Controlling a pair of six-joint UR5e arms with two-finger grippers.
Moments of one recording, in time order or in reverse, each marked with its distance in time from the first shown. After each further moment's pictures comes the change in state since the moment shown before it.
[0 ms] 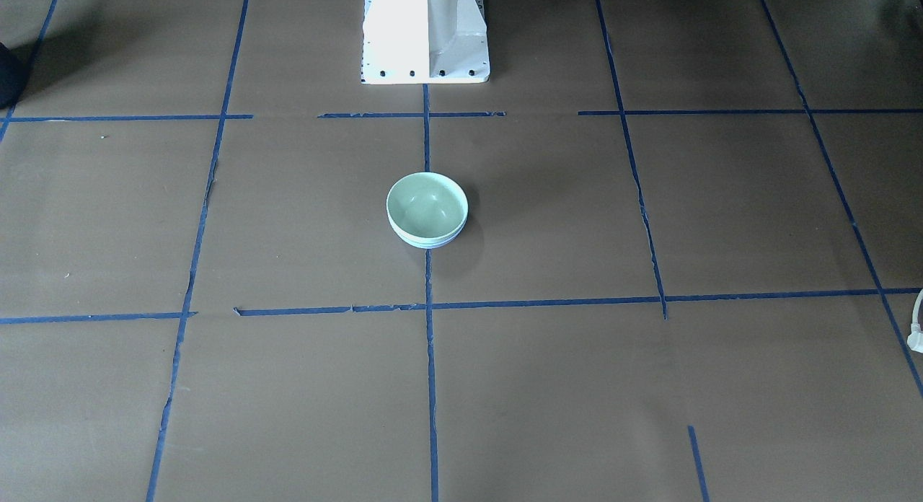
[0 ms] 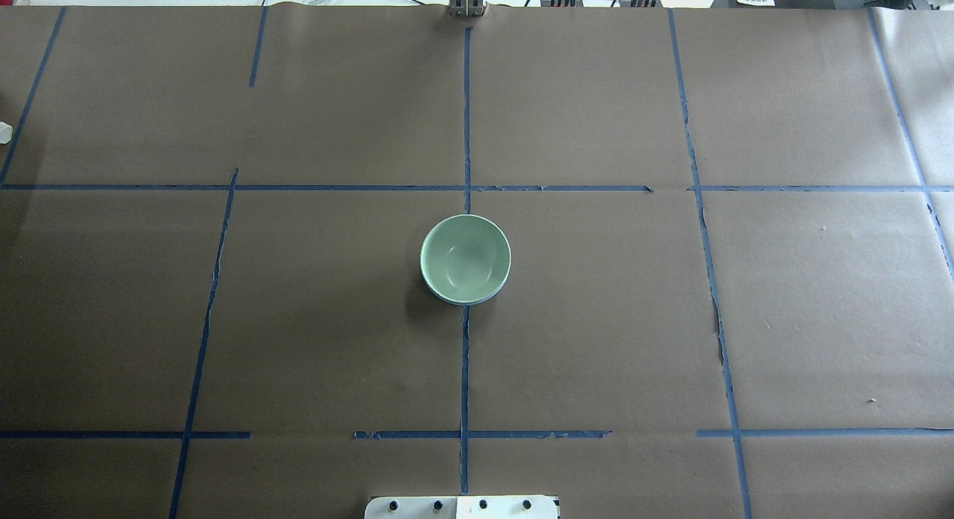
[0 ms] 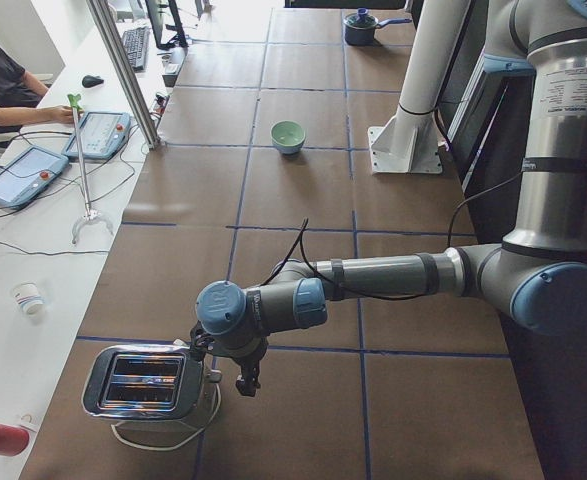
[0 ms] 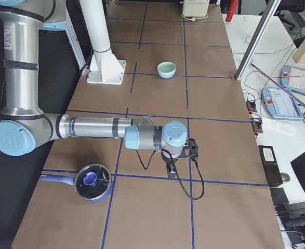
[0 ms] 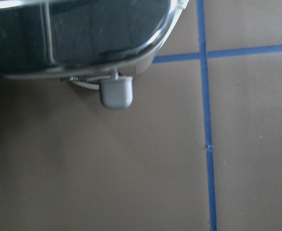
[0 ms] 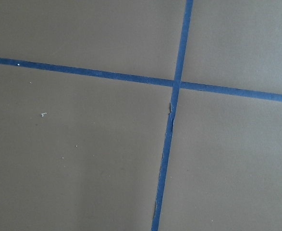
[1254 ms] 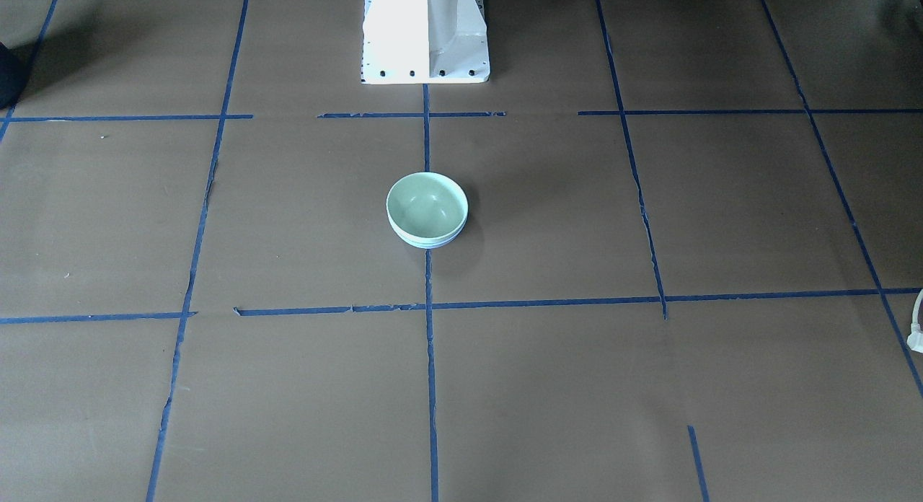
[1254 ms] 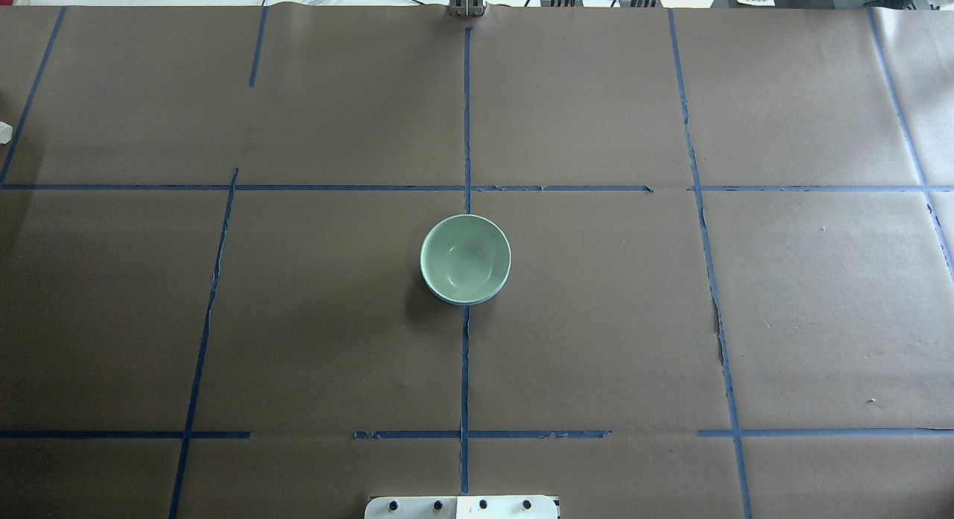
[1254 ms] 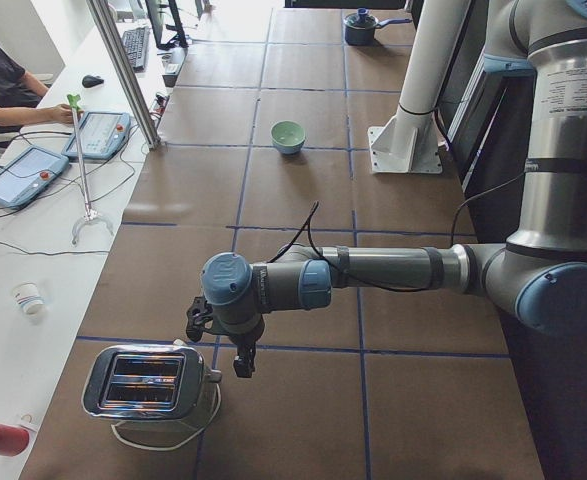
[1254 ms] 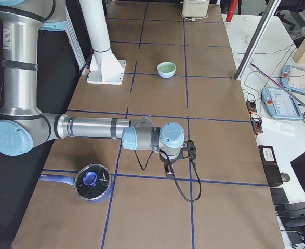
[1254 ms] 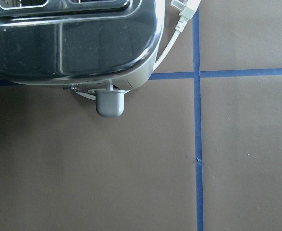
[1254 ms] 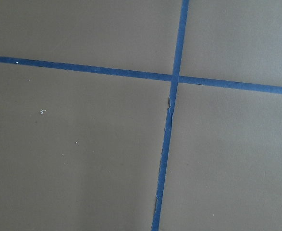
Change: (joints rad) left arm 0.006 0.009 -0.103 -0.007 0.016 -0.133; right arm 0.004 -0.010 0.007 0.000 0.004 0.007
